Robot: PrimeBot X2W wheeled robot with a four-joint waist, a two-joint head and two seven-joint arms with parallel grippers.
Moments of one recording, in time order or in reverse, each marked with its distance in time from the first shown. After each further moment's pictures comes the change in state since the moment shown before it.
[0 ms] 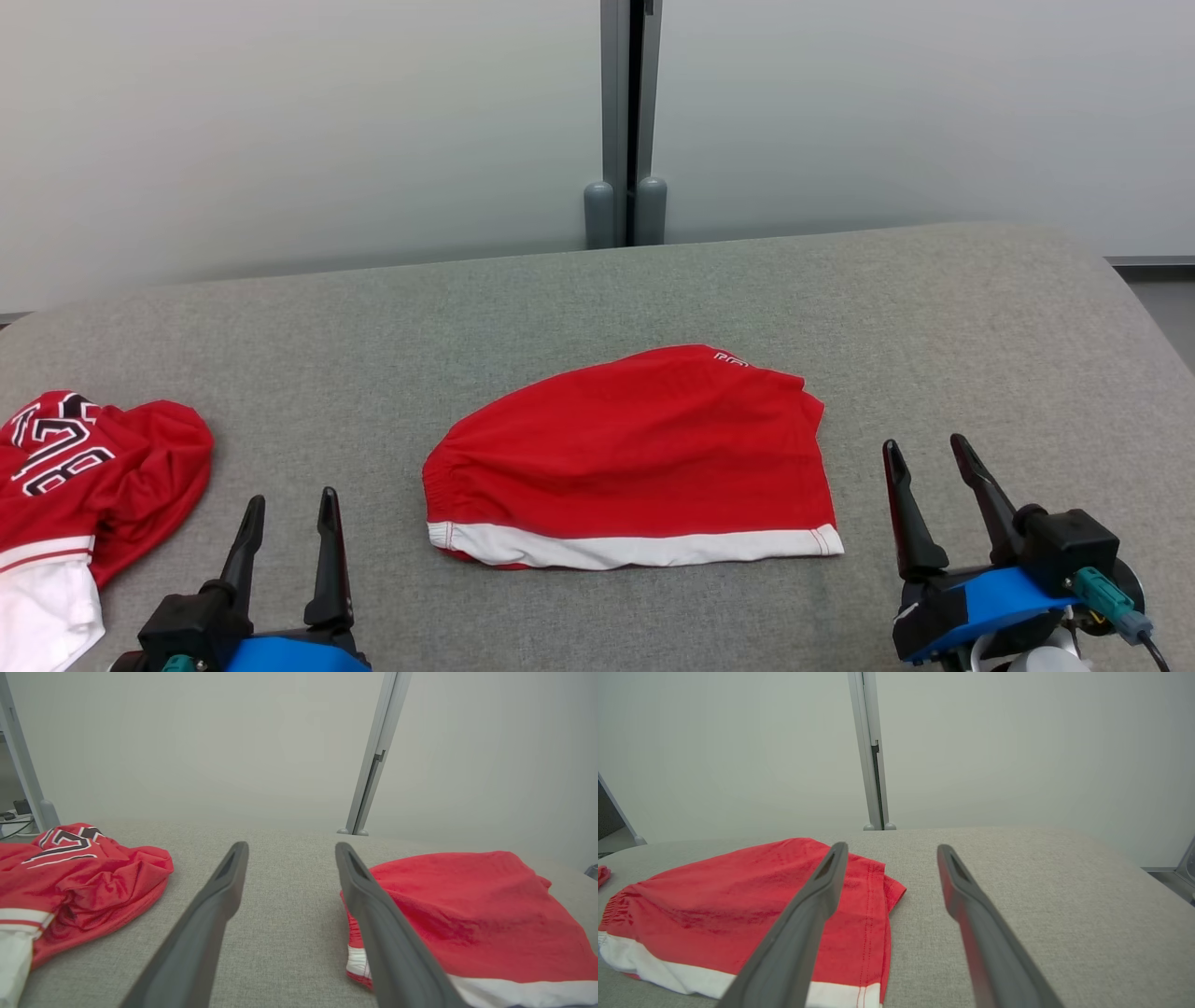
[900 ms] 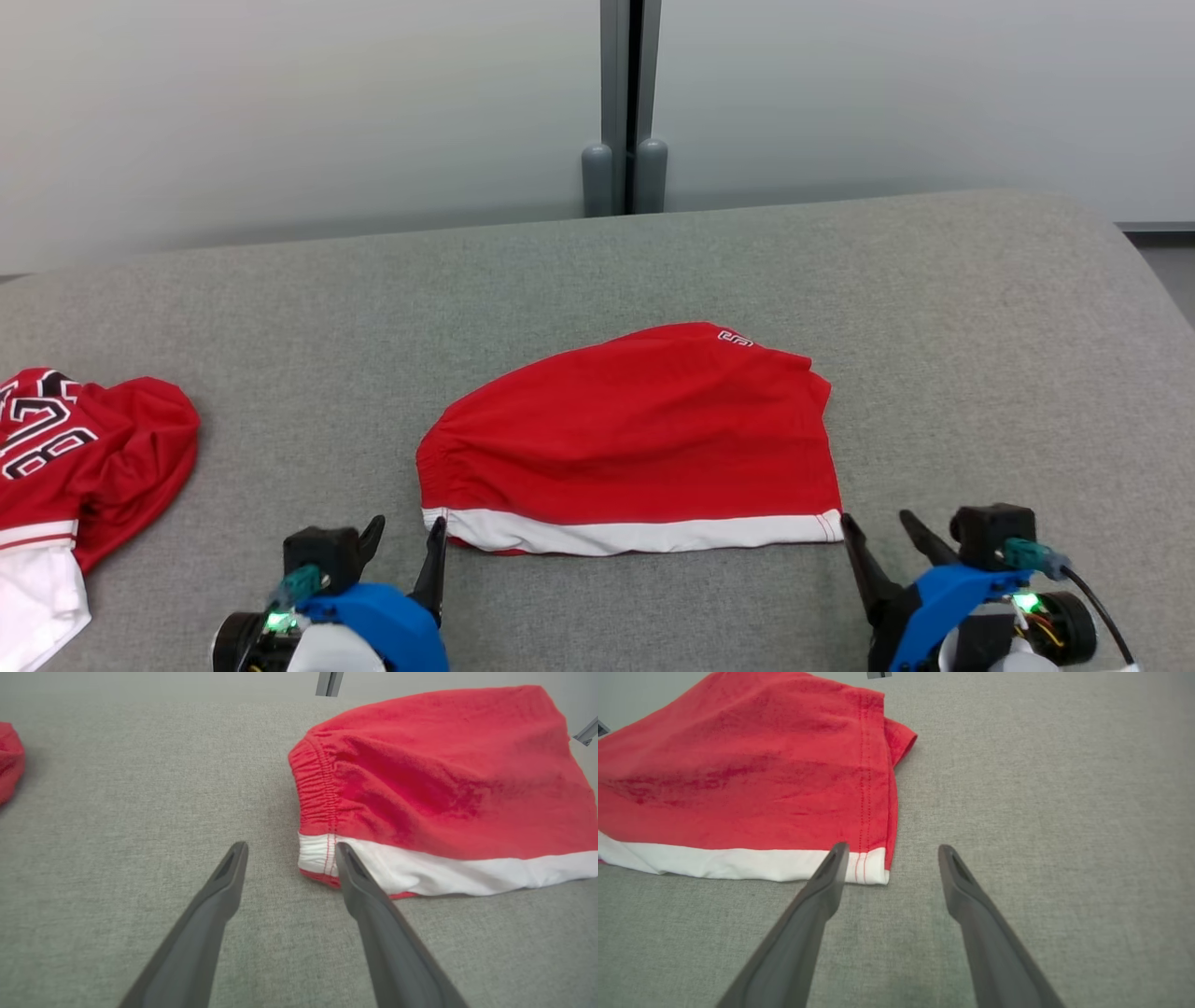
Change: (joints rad) left arm -0.183 -0.047 -0.107 0.334 0.040 -0.061 0.212; right arm -0.034 0.000 0.024 0.146 0.050 0.000 0.309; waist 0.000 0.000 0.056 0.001
